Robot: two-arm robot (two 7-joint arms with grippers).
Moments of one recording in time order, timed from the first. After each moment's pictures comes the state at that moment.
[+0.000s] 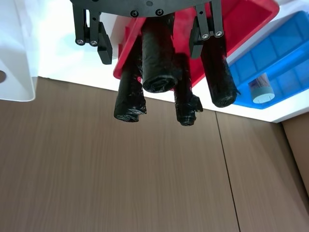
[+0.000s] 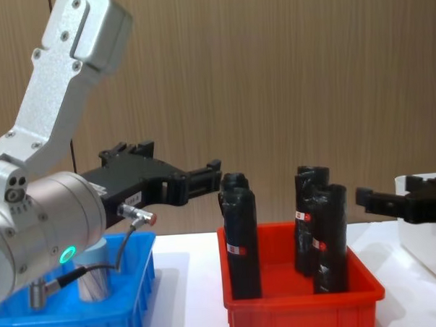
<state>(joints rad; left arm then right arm) -0.24 0.38 0.45 -1.63 -0.20 0.01 -0.01 0.27 0.28 -0.20 -1.34 0.32 -0.03 0.38</state>
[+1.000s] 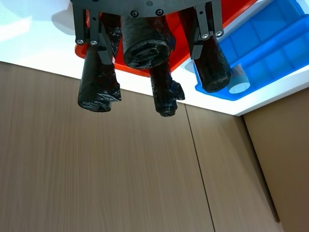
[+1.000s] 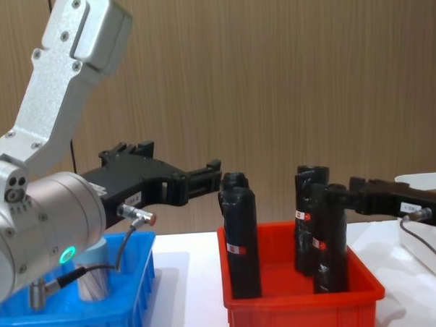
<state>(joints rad) -0.24 0.38 0.45 -1.63 -0.20 0.01 -0.01 0.61 0.18 -0.23 -0.80 0.37 -0.17 0.68</state>
